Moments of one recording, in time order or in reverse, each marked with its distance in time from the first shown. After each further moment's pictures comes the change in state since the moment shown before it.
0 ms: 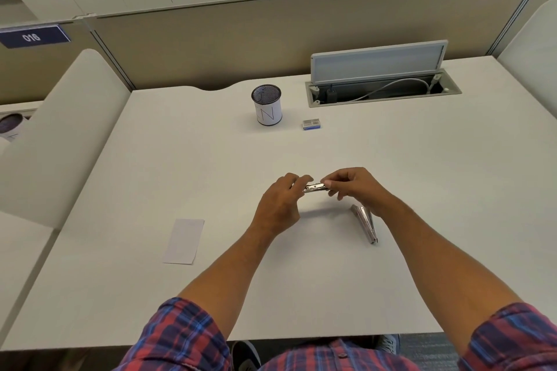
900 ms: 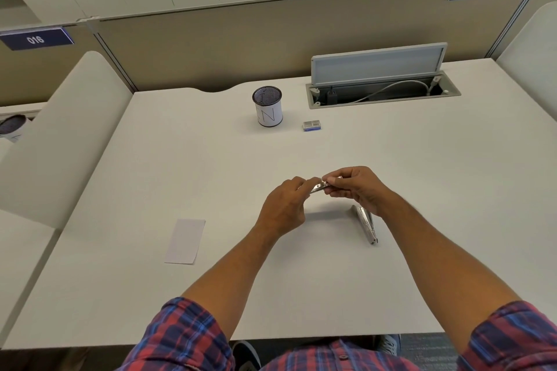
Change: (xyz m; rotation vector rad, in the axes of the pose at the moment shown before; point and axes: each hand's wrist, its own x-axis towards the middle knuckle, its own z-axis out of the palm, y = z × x) left_hand 0.001 0.006 0.003 0.039 -0.054 0.016; right_hand 0.001 -0.002 -0.001 0.340 -0.031 0.096
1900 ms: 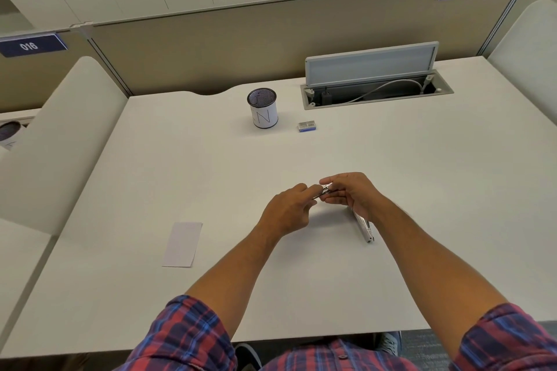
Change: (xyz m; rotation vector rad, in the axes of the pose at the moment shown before) left_hand 0.006 0.008 0.008 -0.069 -0.098 0.017; right_hand -0.003 0.012 0.009 0.133 0.135 0.078
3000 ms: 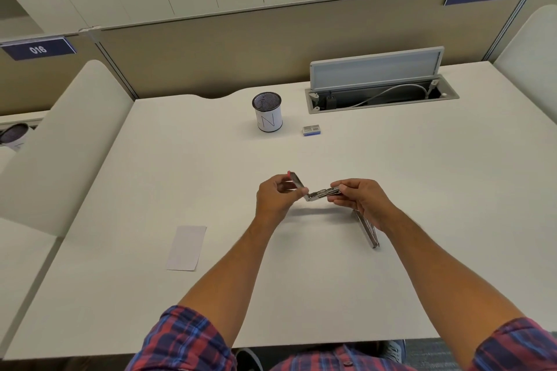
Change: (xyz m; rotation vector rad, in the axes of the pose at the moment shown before) left_hand 0.010 -0.030 -0.006 -0.974 0.286 -0.604; right_hand 0.000 0.011 -0.017 0.013 -0.044 -0.092
